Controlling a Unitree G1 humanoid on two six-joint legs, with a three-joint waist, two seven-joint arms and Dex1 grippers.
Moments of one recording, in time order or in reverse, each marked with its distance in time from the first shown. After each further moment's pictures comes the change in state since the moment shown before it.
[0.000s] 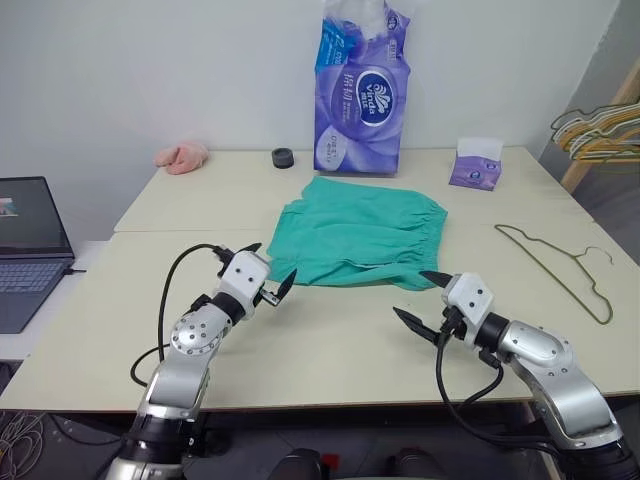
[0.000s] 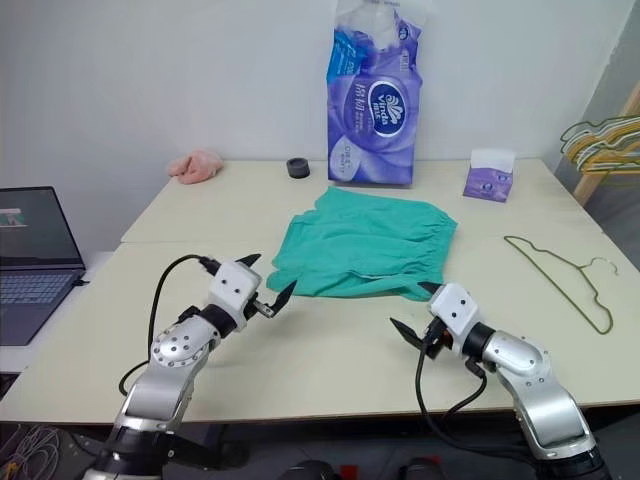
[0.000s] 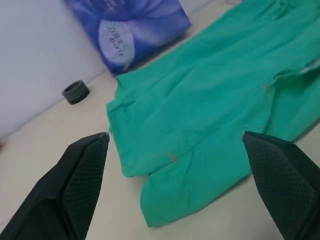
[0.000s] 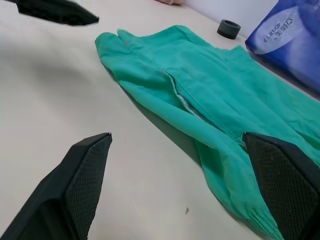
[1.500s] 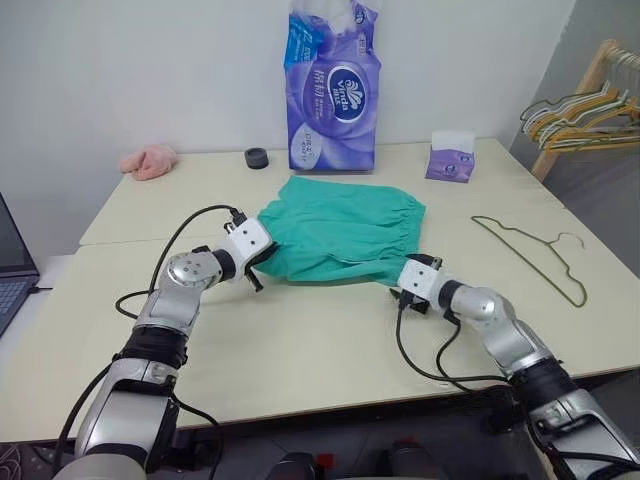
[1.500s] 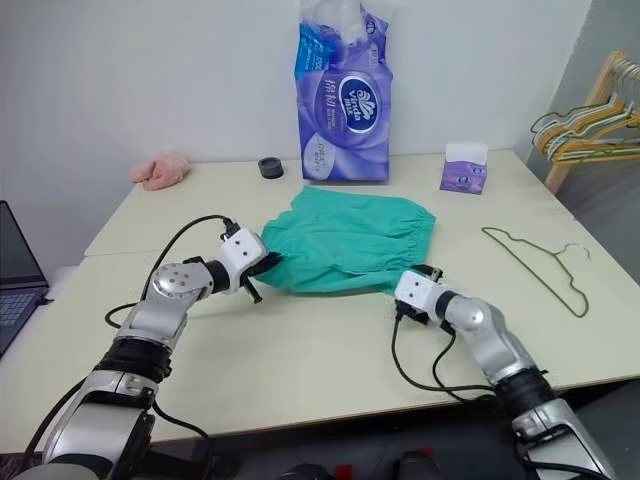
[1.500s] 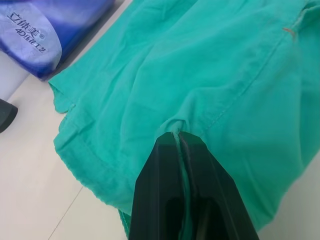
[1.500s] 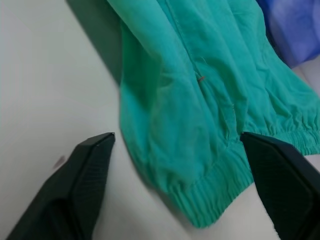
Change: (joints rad) left arm -0.404 0.100 -0.045 0.514 0.007 -0.062 -0.329; right arm -0.458 0.073 0.248 0.713 -0.465 -0.242 -0.167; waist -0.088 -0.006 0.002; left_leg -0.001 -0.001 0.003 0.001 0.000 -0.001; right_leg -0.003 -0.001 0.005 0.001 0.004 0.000
